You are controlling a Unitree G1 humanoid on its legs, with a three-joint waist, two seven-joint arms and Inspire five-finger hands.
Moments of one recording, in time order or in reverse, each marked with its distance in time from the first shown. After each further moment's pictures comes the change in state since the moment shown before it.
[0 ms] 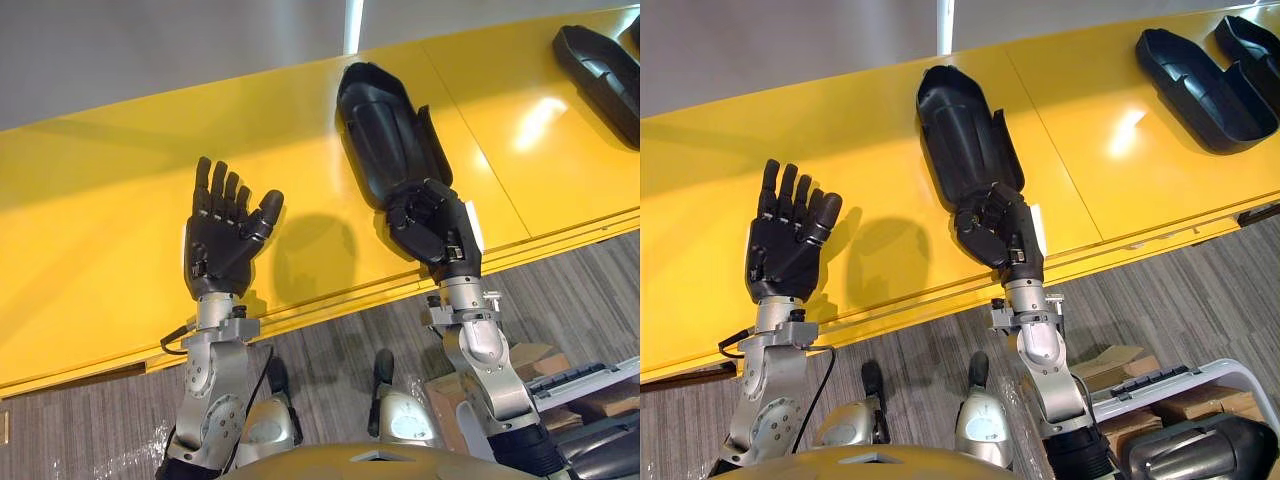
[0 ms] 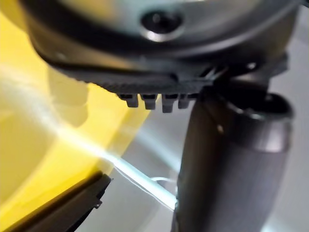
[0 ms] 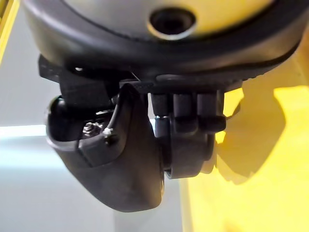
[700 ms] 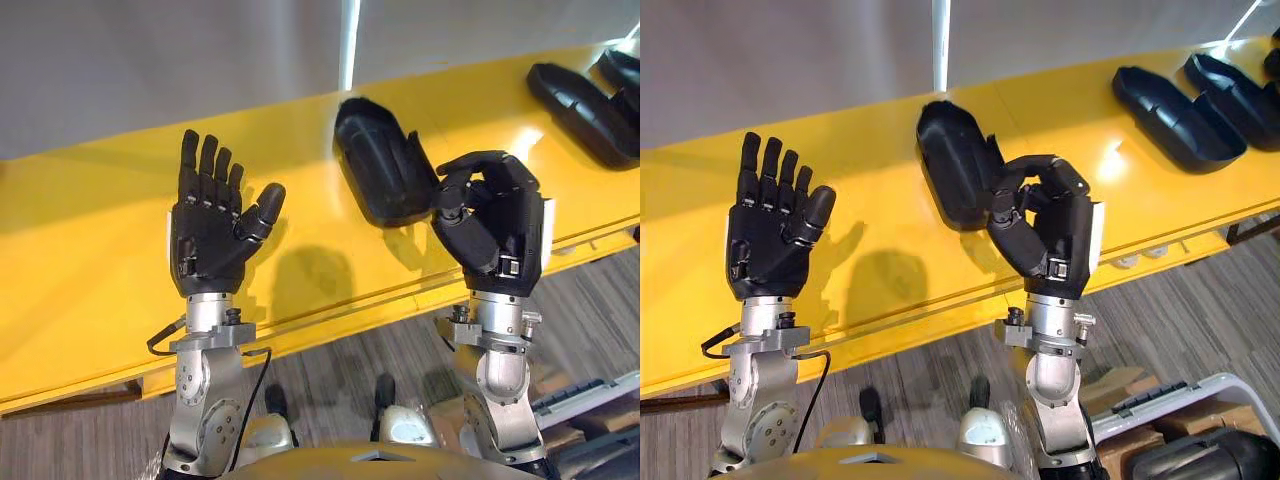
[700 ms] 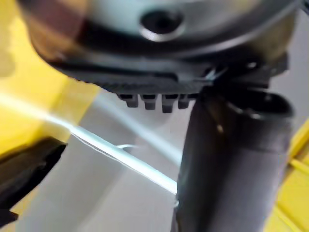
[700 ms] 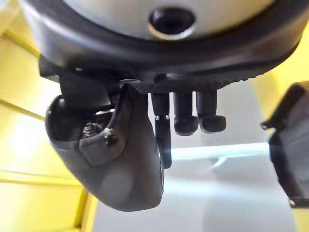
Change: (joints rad) left arm 0.047 -0.042 0.031 -0.108 0.077 -0.003 -0.109; right arm 0.152 0.108 -0.039 -0.202 -0.145 -0.228 -0.153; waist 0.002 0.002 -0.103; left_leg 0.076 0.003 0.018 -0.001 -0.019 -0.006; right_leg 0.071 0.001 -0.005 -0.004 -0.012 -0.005
